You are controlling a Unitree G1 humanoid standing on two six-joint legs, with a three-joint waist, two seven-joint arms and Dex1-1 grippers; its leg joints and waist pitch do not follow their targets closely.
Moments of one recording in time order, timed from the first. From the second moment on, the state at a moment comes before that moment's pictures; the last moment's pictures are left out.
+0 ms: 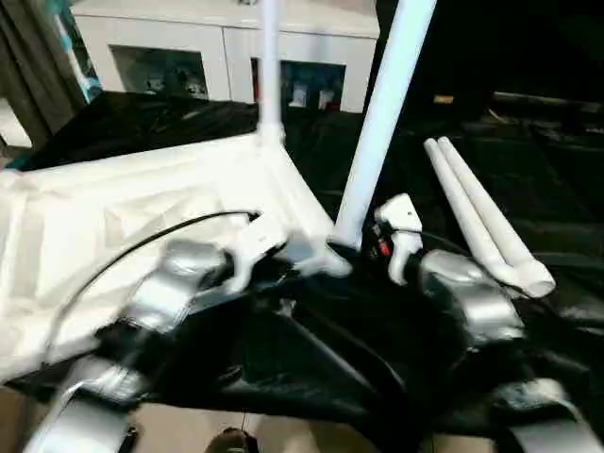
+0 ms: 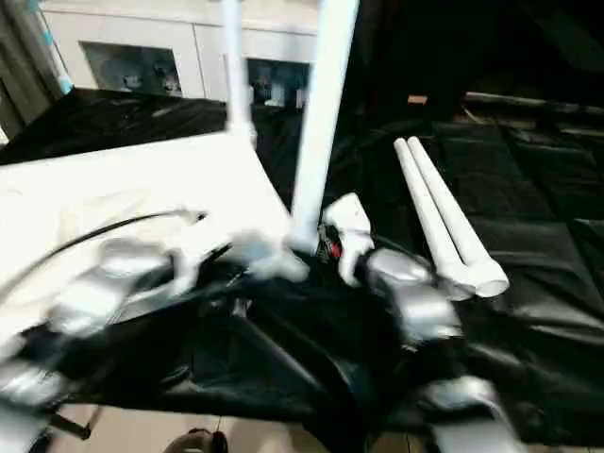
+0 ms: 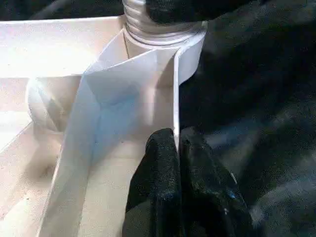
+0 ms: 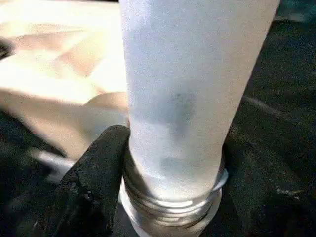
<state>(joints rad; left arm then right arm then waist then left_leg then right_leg) -0.62 0.29 -0.29 0.50 0.04 0.33 -0.85 -0.57 -0.13 0.06 0.62 0.11 0.13 0.55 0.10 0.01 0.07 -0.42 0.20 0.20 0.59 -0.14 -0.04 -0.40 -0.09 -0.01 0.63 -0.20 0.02</state>
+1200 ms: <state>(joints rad) -0.55 0.38 -0.31 0.42 -0.02 0.21 -1.13 -0.58 -0.33 0.13 0.65 0.14 0.06 1.06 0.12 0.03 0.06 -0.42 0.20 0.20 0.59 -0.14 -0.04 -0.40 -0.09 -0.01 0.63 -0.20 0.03</state>
